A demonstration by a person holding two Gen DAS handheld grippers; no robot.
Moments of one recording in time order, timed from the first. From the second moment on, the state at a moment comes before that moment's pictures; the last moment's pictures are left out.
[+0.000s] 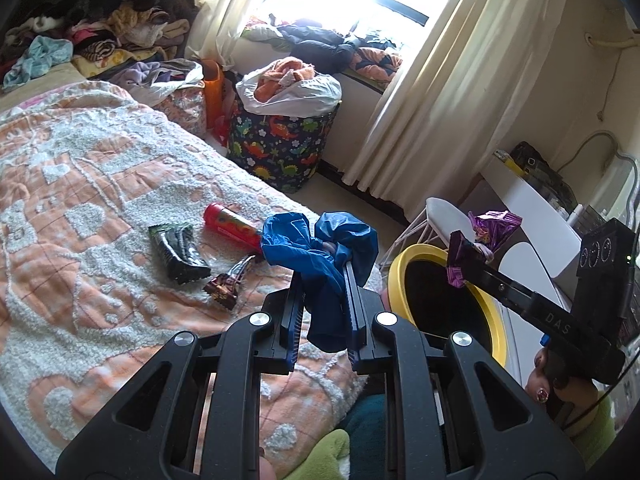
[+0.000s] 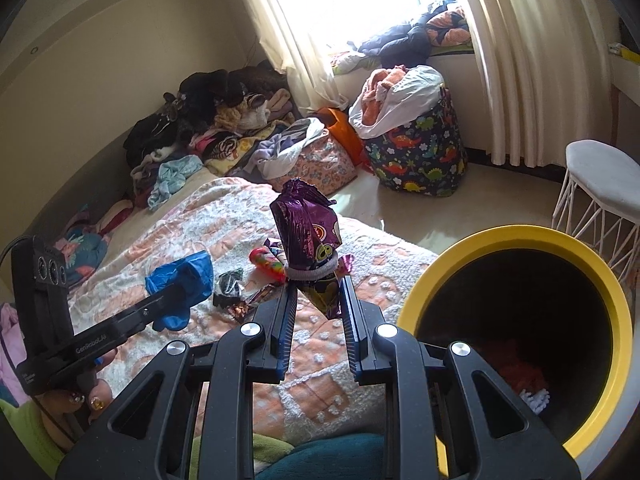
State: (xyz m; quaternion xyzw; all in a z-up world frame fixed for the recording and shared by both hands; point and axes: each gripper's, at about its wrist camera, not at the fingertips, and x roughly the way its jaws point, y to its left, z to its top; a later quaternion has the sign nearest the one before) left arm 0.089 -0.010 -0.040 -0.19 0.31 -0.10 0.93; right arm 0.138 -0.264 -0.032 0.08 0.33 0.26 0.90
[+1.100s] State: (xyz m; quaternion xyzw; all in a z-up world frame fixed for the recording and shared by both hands) left arm 0.089 -0.085 -0.035 -0.13 0.33 -0.17 0.92; right arm 0.152 -0.330 -0.033 0.12 0.32 0.18 0.92
